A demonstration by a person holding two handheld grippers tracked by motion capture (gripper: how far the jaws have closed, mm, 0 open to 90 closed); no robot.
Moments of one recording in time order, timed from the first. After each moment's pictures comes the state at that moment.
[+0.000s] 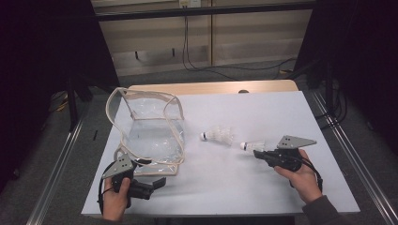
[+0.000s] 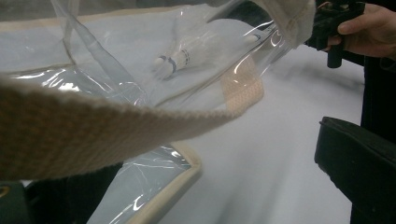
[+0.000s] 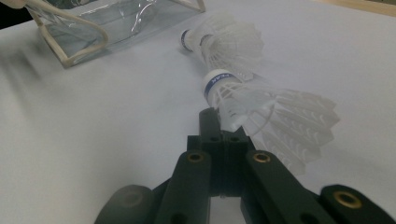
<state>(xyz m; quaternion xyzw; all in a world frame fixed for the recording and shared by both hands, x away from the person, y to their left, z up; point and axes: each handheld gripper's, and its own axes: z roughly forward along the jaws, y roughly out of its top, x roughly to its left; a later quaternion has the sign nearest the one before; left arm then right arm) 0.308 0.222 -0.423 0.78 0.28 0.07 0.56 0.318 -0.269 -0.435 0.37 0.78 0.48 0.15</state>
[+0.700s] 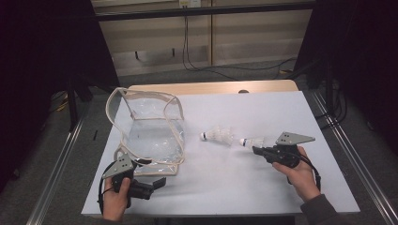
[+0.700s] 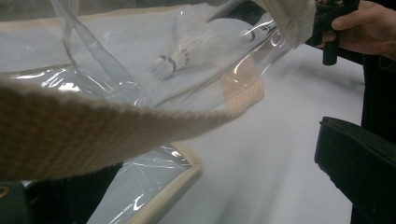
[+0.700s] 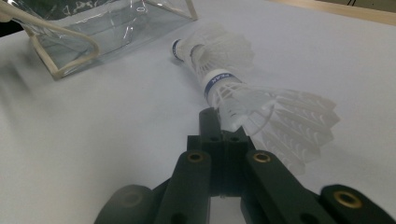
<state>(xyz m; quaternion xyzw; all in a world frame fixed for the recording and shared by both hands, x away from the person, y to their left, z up) 0.308 0.221 -0.423 0.78 0.28 0.07 0.56 0.327 -0.268 -0.434 0.38 0.77 0.49 0.15</state>
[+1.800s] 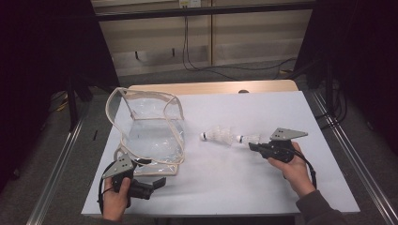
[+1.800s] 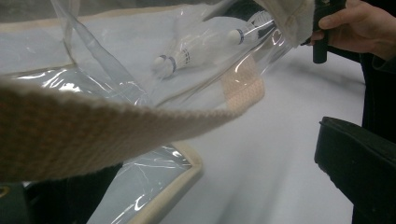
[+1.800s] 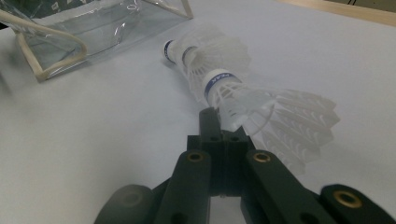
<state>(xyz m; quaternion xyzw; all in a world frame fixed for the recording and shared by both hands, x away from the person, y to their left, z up) 0.308 0.221 -0.423 0.78 0.28 0.08 0.56 0.345 -0.260 -0.437 0.38 0.78 0.48 0.15</state>
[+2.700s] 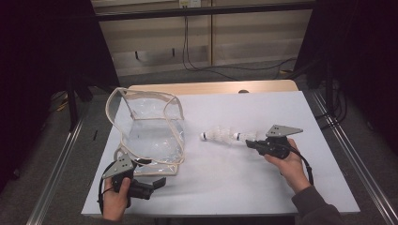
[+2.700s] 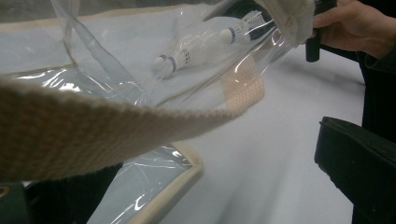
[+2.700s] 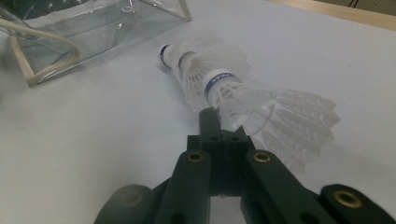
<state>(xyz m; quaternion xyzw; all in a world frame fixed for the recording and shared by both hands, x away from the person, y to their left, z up) 0.308 0.221 -0.423 0.78 0.27 0.07 0.56 0.357 -0.253 -0.438 0.37 0.78 0.48 0.15</state>
